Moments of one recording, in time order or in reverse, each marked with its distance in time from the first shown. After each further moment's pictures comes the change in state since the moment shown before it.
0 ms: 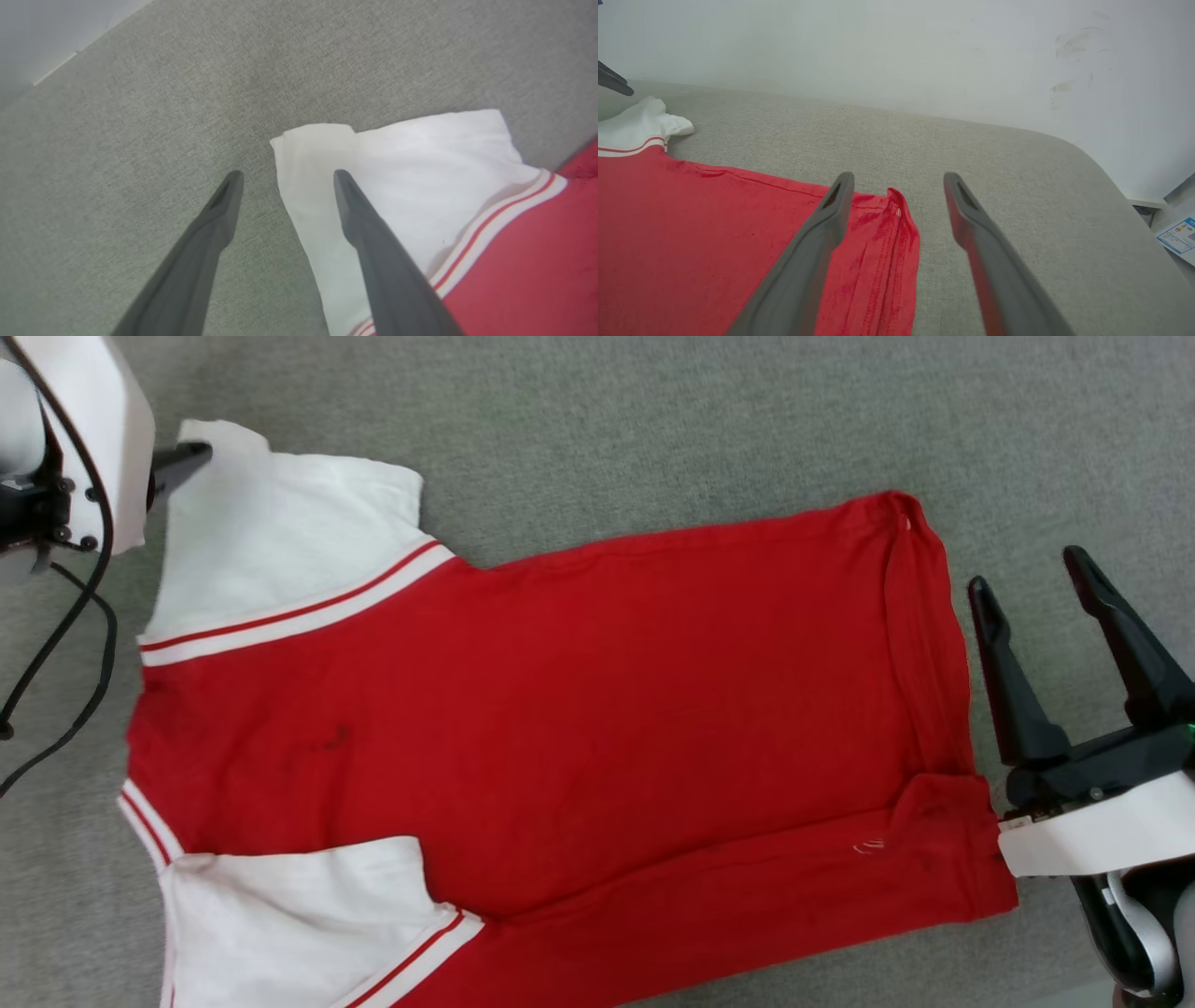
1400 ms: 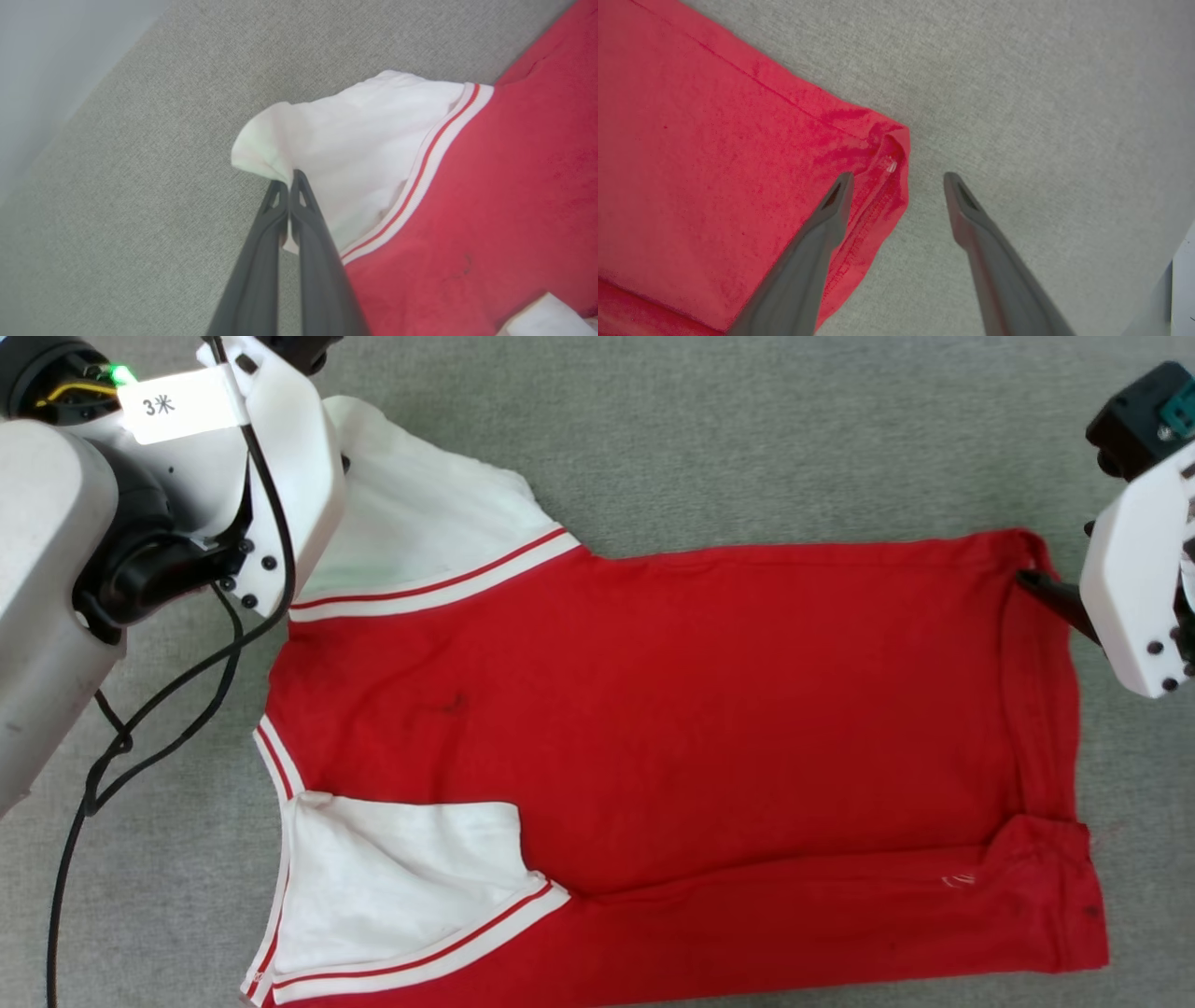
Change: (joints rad) left arm -0.013 -0.083 -0.128 -0.147 0.079 -0.065 -0.033; right arm -0.662 -0.483 0.470 0.335 0.480 0.000 0.986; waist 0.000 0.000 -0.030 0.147
